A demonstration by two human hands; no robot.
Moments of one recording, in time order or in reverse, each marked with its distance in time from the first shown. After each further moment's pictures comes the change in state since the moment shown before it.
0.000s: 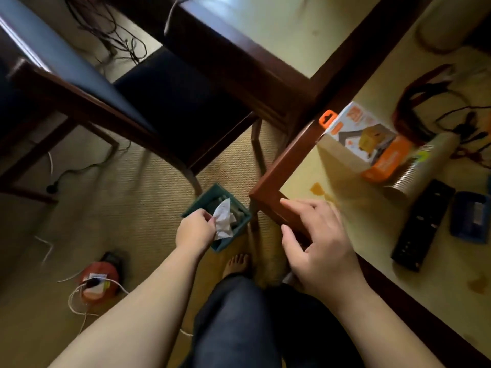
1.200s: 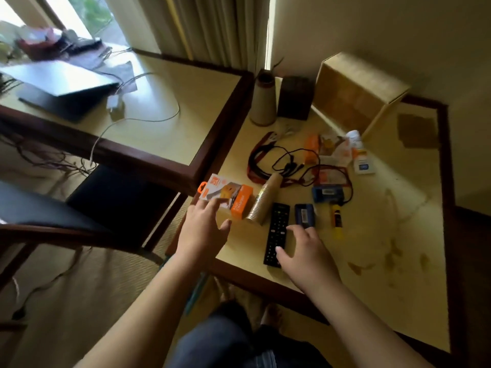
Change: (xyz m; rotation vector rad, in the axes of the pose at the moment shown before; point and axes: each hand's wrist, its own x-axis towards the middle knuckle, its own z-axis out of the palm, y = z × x) left_hand -0.194 0.289 -0.074 0.167 0.185 0.775; right_hand -0.062 0.081 -0.190 -0.079 0.018 0.602
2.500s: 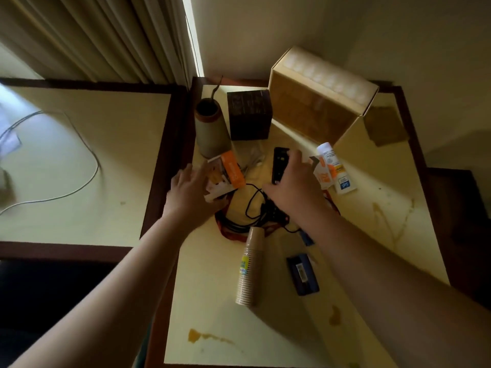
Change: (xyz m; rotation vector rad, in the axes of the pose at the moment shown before) left_hand 0.302 0.033 0.031 0.107 -0.352 0.231; right_hand 0.263 -0.050 -0.097 0.100 0.273 0.279
